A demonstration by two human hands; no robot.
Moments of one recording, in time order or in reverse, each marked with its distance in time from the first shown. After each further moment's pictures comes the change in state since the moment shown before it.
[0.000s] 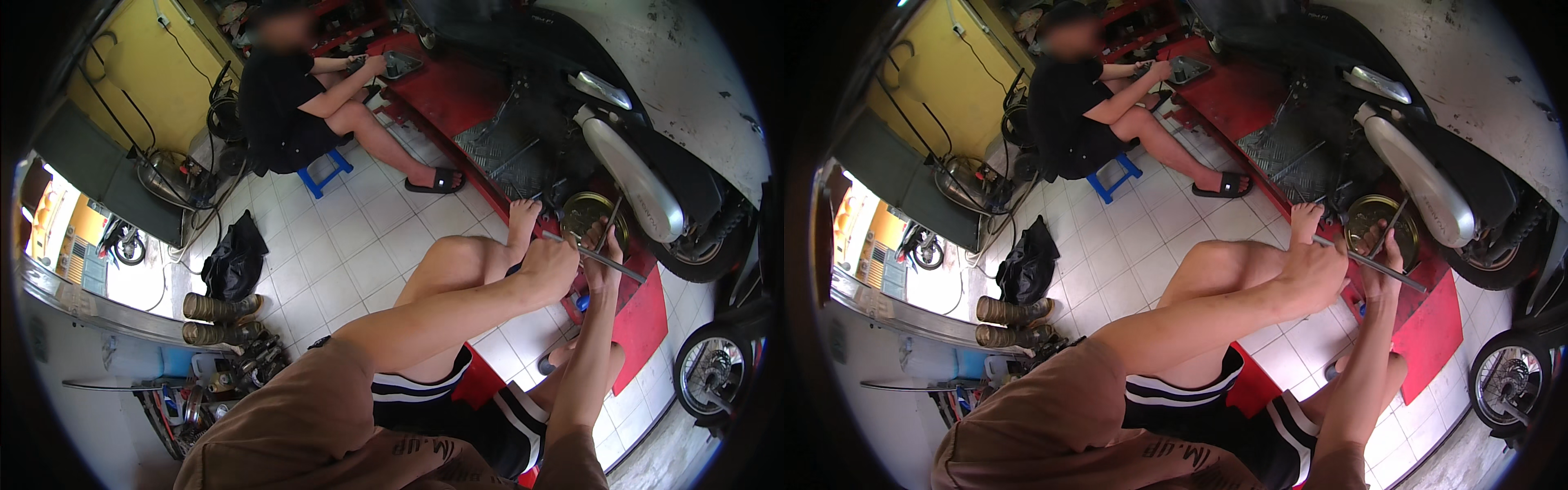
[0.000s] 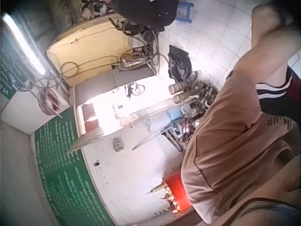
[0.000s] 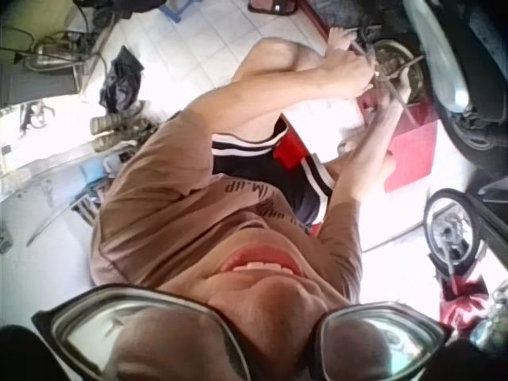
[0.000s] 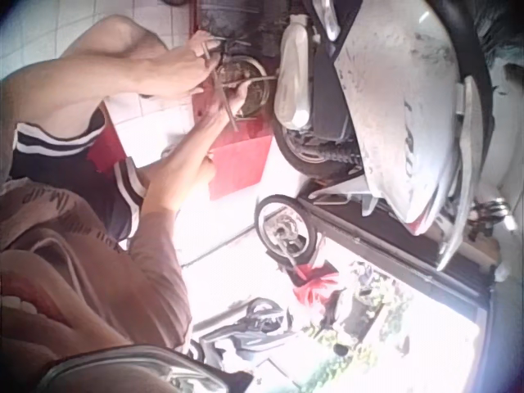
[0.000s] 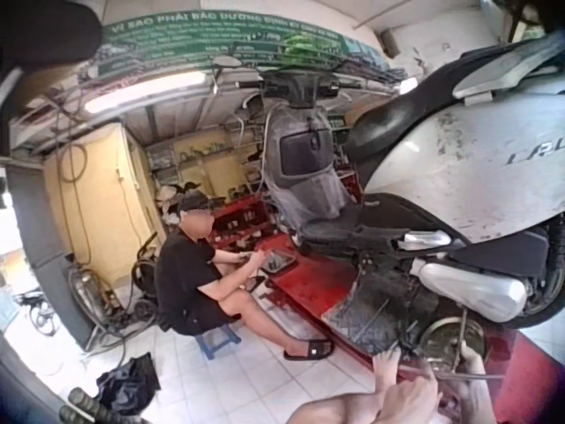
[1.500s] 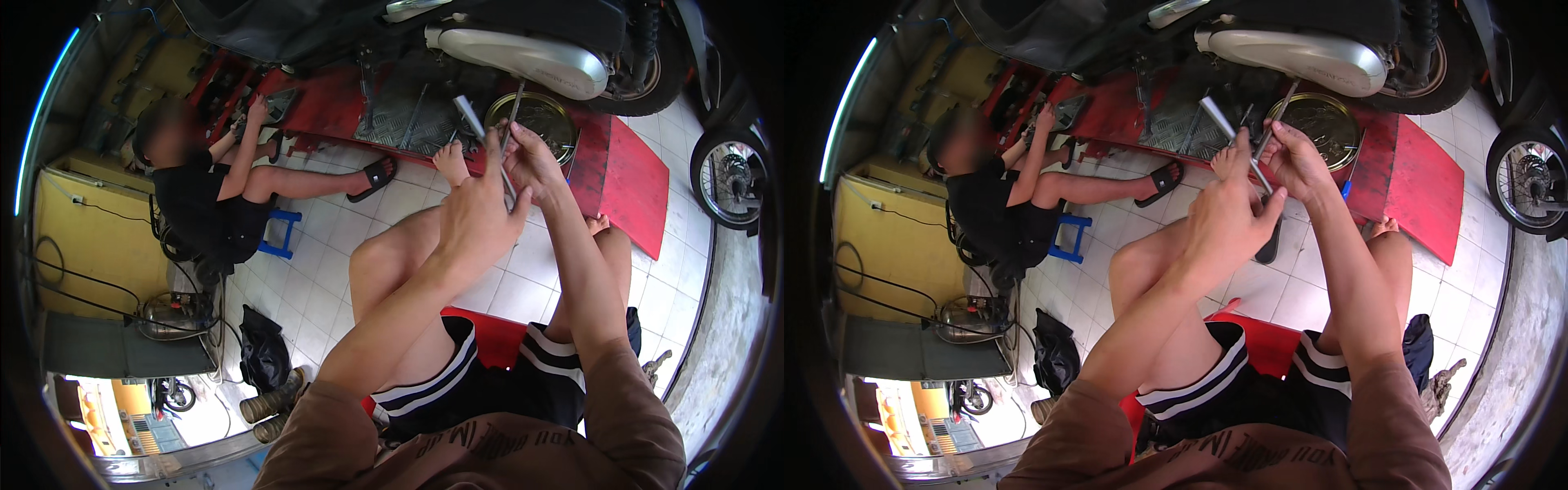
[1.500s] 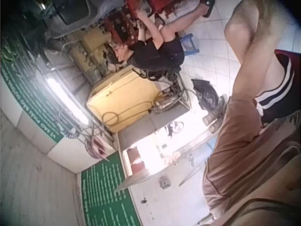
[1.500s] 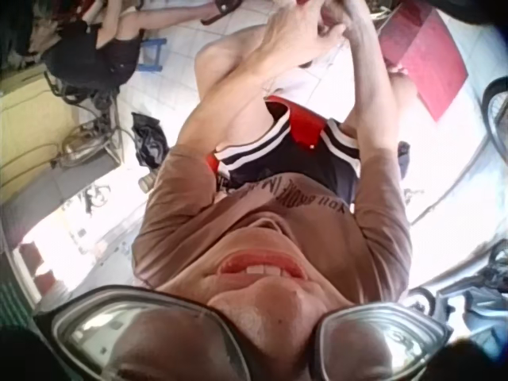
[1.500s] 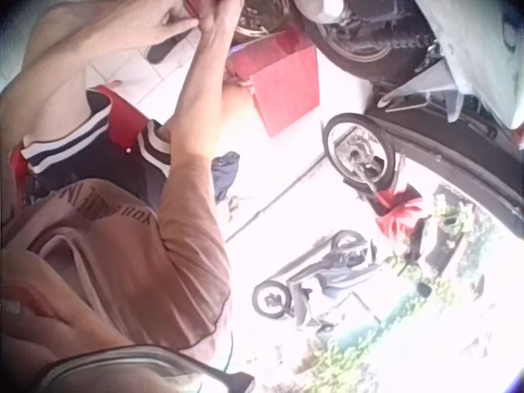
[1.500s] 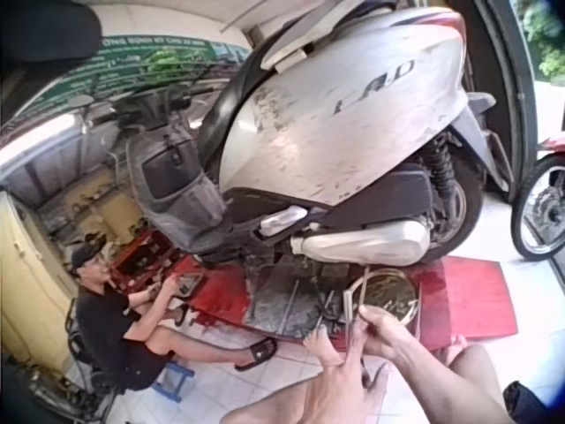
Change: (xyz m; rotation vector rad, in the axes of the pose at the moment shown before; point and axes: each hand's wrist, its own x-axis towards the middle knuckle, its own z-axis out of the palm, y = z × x) left_hand -0.004 0.028 -0.025 -0.215 -0.021 0.017; right_hand 0.001 0.011 -0.005 0.026 0.128 -0.097
